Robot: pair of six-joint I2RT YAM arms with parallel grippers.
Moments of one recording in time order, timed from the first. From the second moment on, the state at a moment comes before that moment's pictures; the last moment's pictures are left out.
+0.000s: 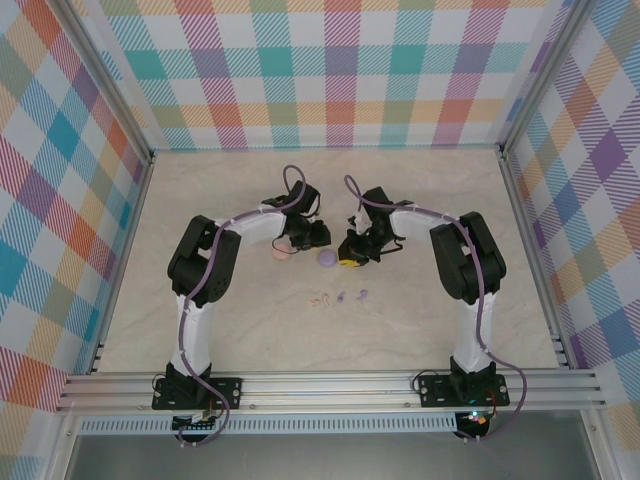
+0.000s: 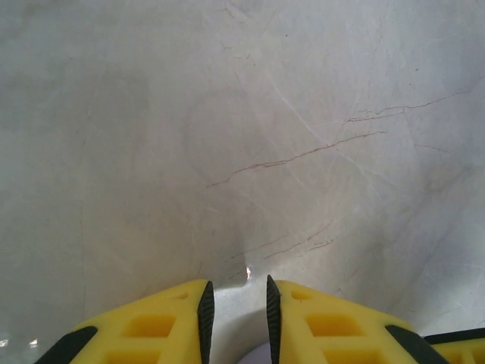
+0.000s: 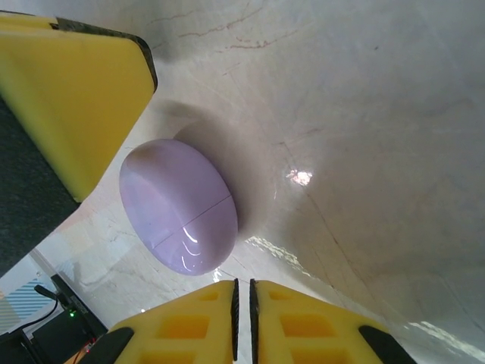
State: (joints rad) left arm -0.52 2.11 1.47 -0.48 0.28 -0.59; right arm 0.46 2.04 1.32 -0.60 -0.65 0.50
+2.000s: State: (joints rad) left arm -0.51 2.10 1.48 -0.60 0.31 -0.46; right arm 0.53 2.03 1.36 -0.71 -0.57 0.45
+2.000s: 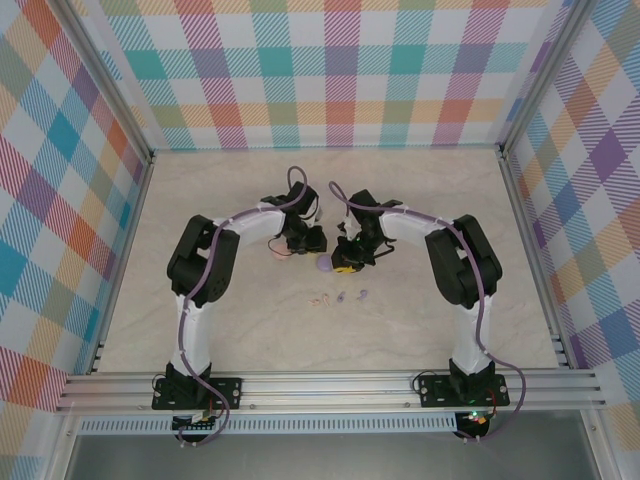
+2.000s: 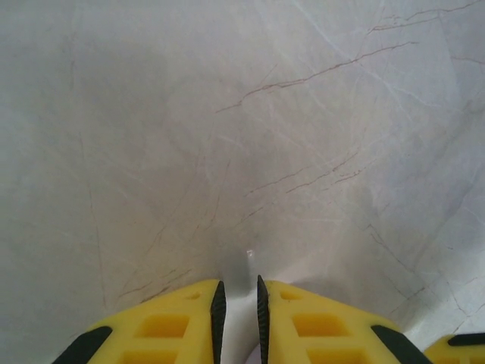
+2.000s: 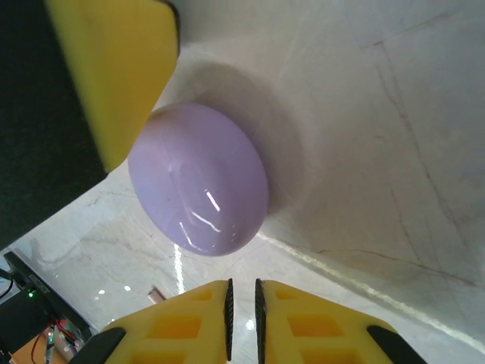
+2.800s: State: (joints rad) left arm -0.51 2.00 1.36 -0.64 0.25 -0.48; right arm 0.53 2.08 1.42 -0.72 -0.49 0.47
